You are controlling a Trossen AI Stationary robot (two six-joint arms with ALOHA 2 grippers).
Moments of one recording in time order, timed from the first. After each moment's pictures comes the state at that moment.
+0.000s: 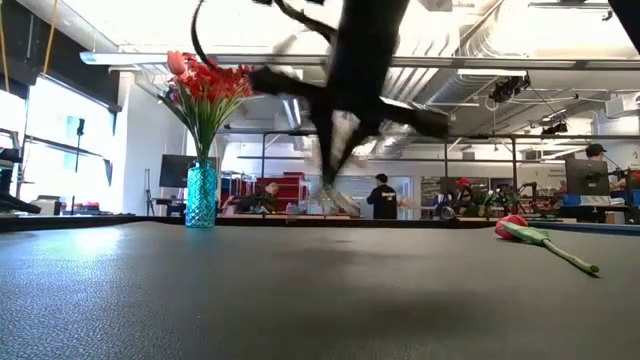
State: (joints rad) left arm -0.06 0.98 1.42 -1.09 -0.15 -0.35; right arm 0.25 2.19 1.82 -1.03 0.51 1.83
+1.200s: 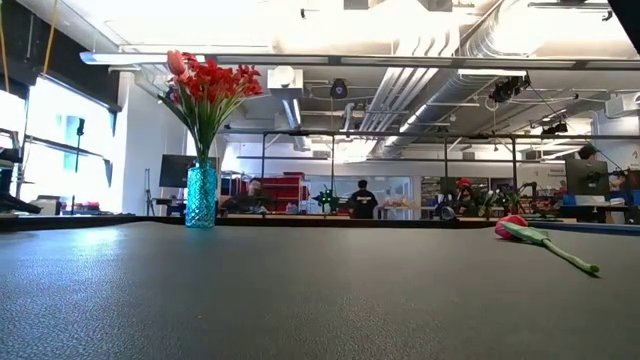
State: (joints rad) left arm -0.06 0.98 1.42 -0.91 -0.07 -0.33; right arm 0.21 2.14 2.32 -0.44 0.47 0.29
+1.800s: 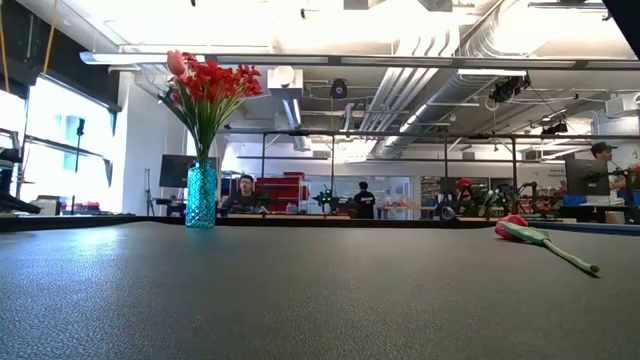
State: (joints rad) left arm -0.06 0.98 1.42 -0.81 -0.04 -0.28; right arm 0.18 2.14 2.32 -0.43 0.44 0.39
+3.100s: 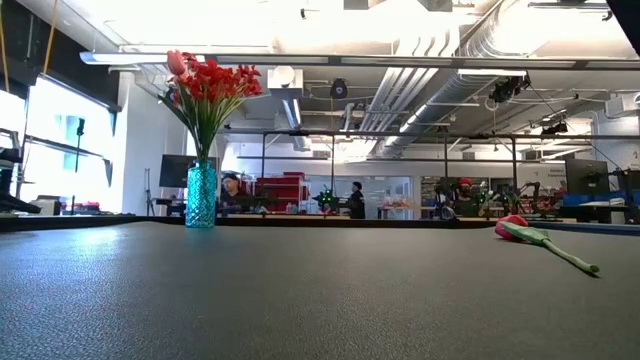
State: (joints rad) left arm -0.06 1.01 1.42 -0.68 0.06 -0.20; right arm 0.18 2.11 2.32 -0.37 0.40 0.25
